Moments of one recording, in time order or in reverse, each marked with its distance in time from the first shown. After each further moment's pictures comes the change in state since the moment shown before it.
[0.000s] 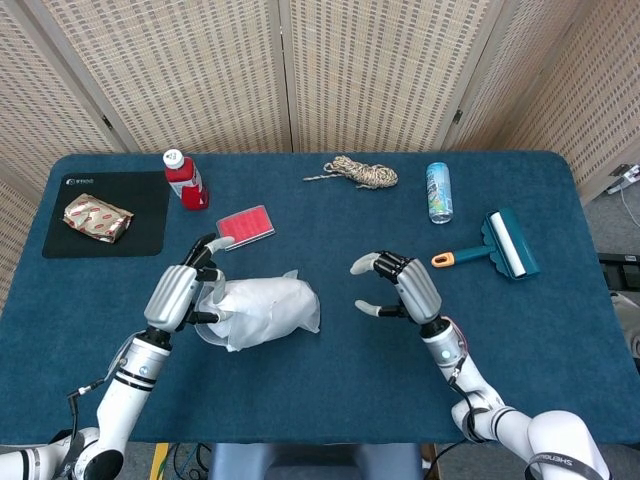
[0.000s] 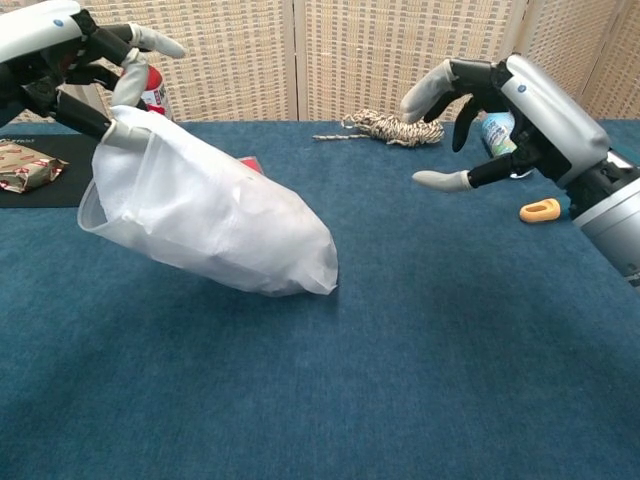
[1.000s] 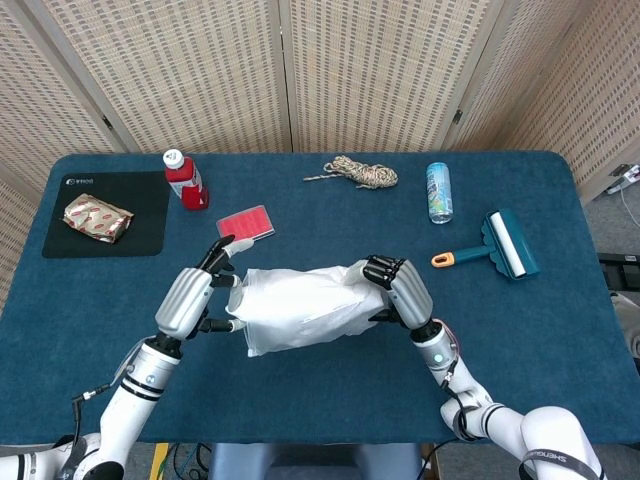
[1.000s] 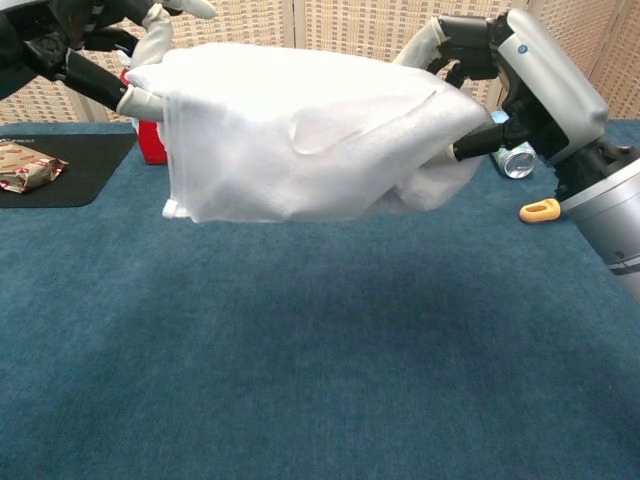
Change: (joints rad) left arm -0.020 0.033 -0.012 -0.139 0.017 0.005 0.056; right arm 0.036 -0.012 0.021 -0.042 -0.038 0.099 0.006
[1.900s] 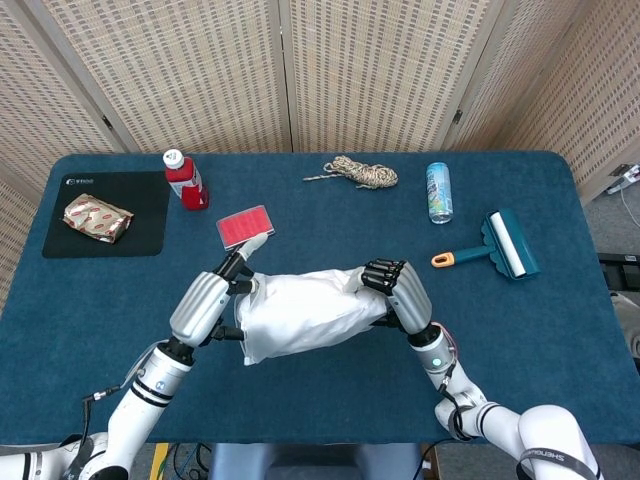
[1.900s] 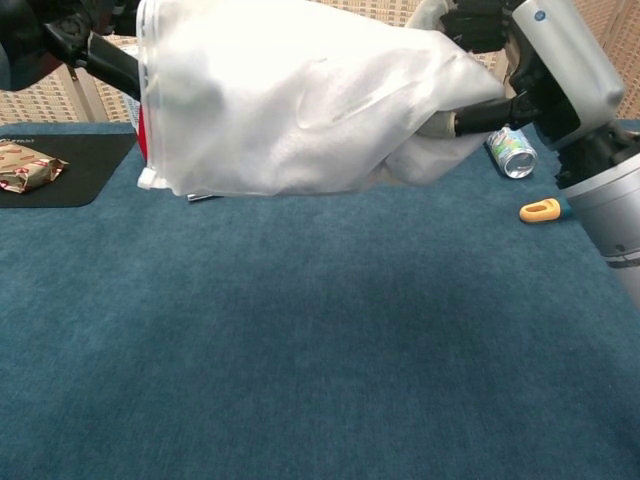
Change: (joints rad) left arm -0.023 -0.015 -0.001 -0.032 0.059 -0.017 -0.001; right arm 0.013 -0.013 0.022 -0.017 -0.026 0.086 -0.007
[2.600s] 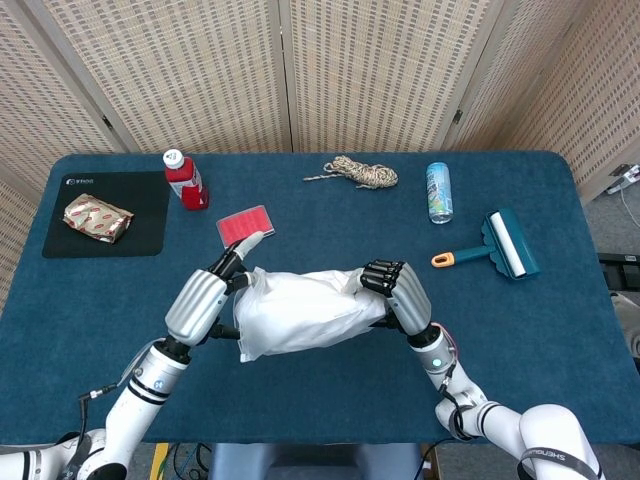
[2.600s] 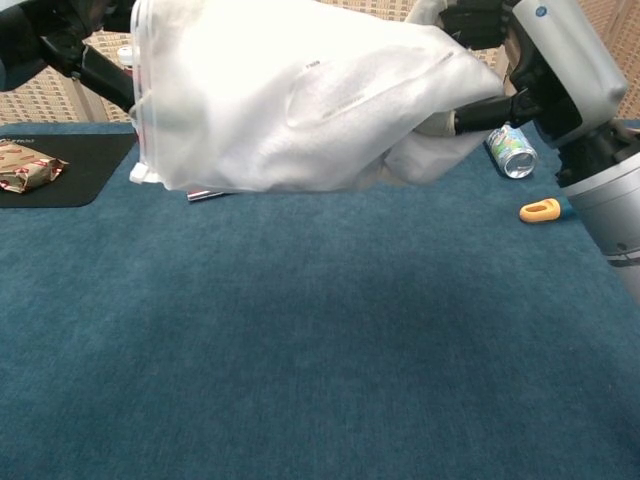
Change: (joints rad) left arm 0.007 -0.002 0.008 0.049 0.047 0.011 0.045; right arm 0.002 0.007 0.001 -0.011 -0.013 0.008 0.000
